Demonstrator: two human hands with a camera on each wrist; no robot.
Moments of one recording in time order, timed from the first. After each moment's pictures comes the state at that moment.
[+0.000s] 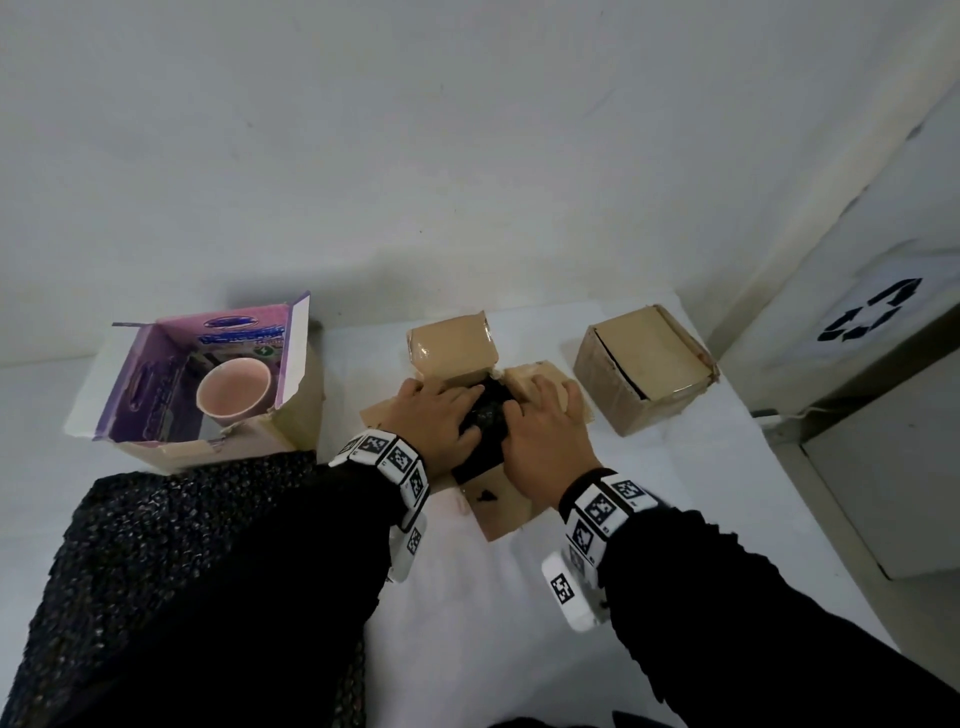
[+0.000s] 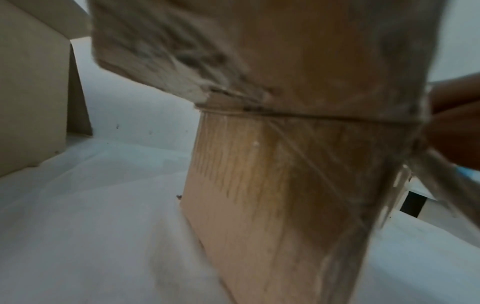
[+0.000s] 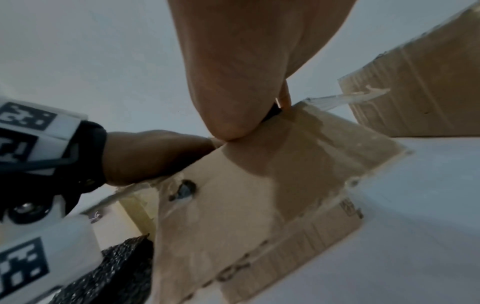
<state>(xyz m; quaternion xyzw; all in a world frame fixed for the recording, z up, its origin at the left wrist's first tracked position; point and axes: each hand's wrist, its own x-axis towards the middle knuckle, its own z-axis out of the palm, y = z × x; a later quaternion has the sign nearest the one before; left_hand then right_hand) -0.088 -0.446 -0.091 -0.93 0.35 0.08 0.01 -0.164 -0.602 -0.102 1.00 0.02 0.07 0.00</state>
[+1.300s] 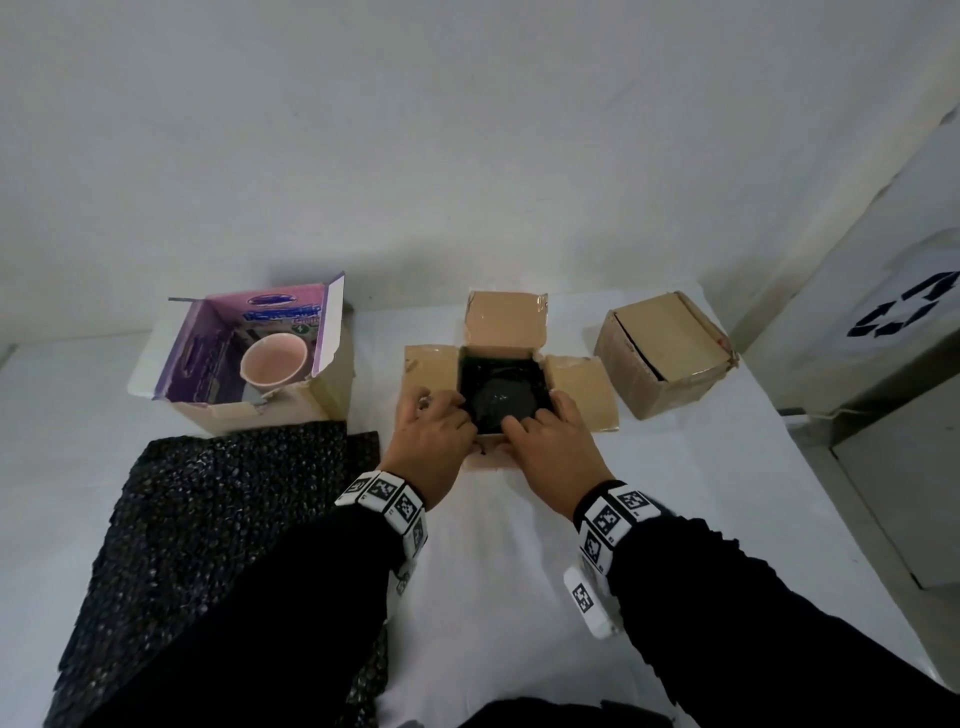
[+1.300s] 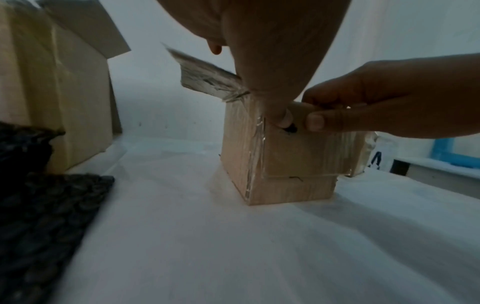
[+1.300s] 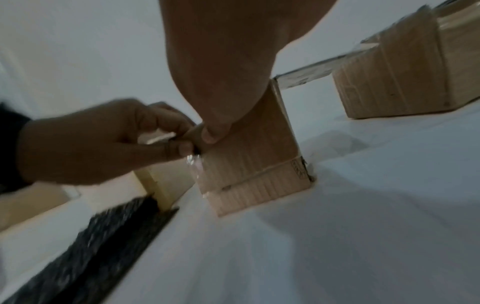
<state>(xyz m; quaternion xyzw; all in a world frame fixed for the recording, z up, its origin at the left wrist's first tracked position) -0.143 -0.406 -0.110 -0.92 0.38 -0.11 0.05 -0.192 -0.594 -0.128 0.98 0.15 0.16 -0.02</state>
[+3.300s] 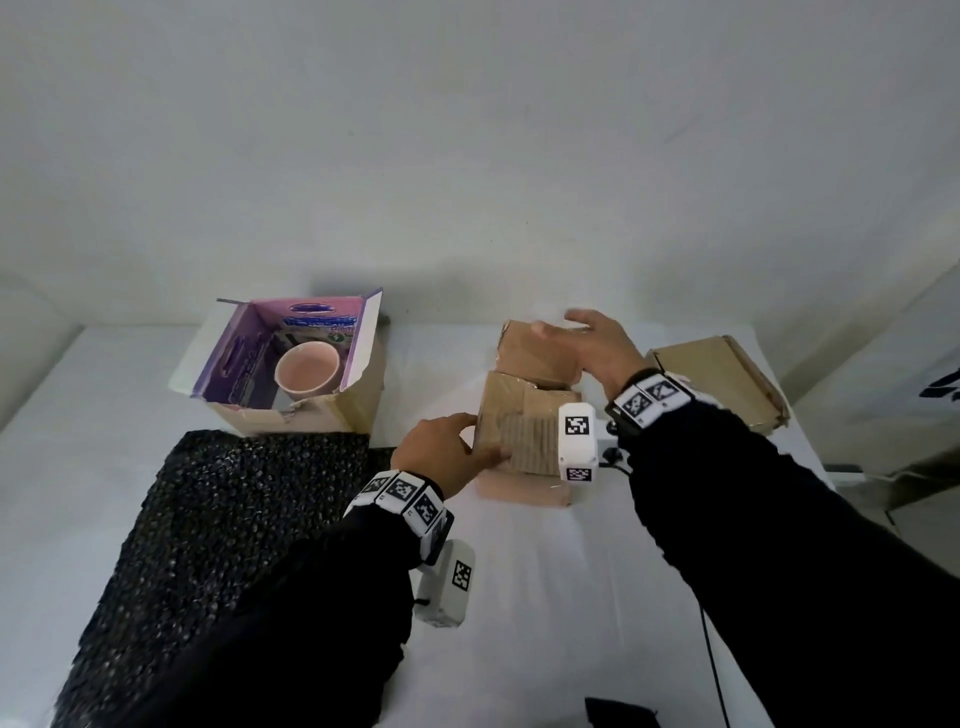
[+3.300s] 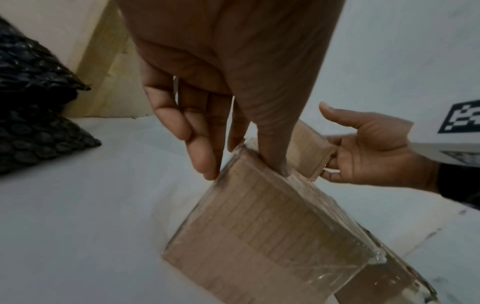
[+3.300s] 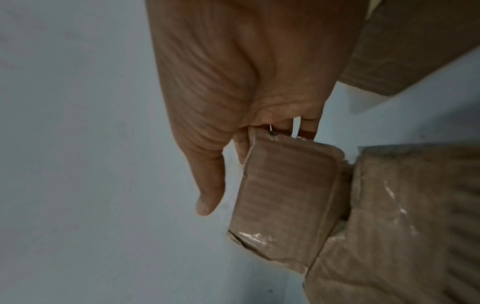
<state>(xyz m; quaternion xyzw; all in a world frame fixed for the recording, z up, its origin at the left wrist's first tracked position) -0.117 -0.409 -0.099 -0.95 0.07 0.14 -0.25 -0.063 -0.633 -0.038 0.76 -0.17 -0.04 -0.62</state>
